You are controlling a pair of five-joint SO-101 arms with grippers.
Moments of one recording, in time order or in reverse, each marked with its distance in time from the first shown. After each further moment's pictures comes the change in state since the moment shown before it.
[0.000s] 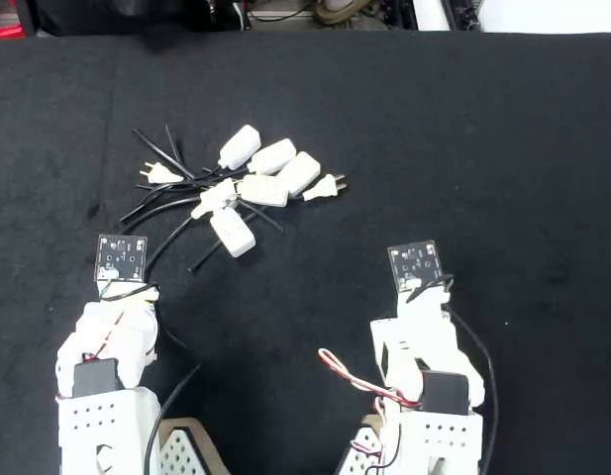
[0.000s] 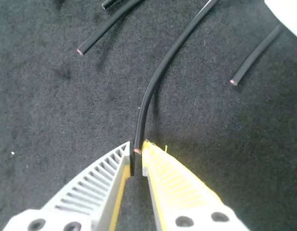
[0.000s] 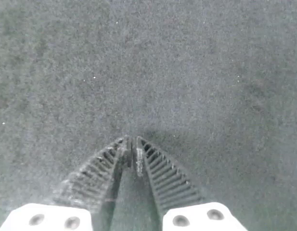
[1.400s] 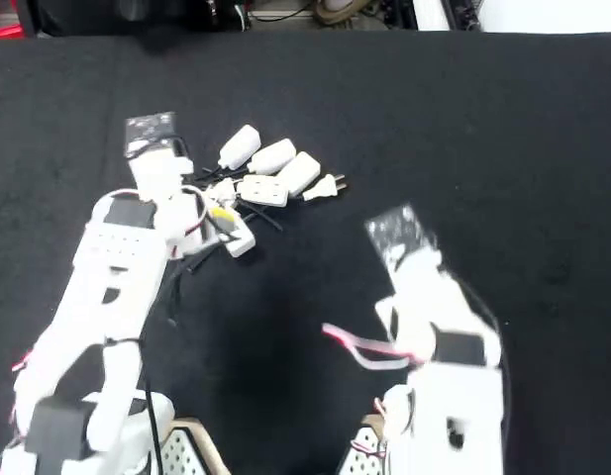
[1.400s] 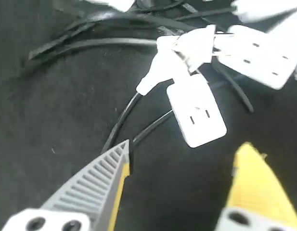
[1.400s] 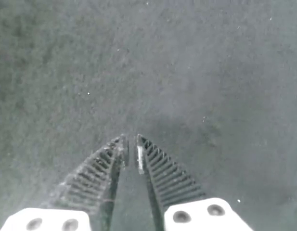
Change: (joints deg) left arm 18.5 66.6 -60.6 7.6 36.9; right arm 0.5 37.0 -21.6 -12.4 17.8
